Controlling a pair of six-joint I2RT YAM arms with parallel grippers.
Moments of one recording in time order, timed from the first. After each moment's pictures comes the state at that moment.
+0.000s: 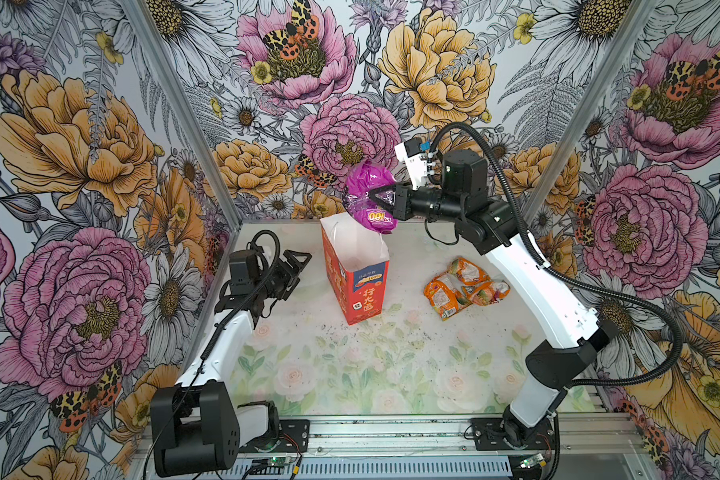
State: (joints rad) left arm 0.08 1.22 0.82 -0.12 0.62 -0.95; right arm 0.60 1.76 2.17 -0.63 -0.48 0.36
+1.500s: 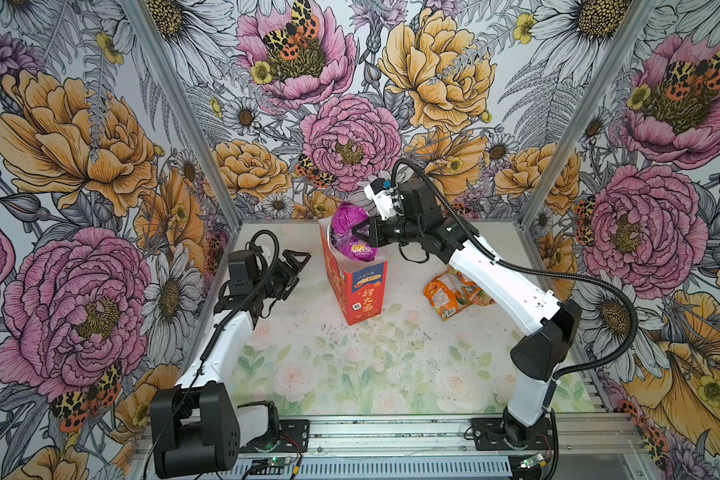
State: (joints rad) left arm 0.09 1.22 0.82 -0.13 0.62 -0.95; right arm 0.66 1.84 1.99 -0.62 -0.42 0.36
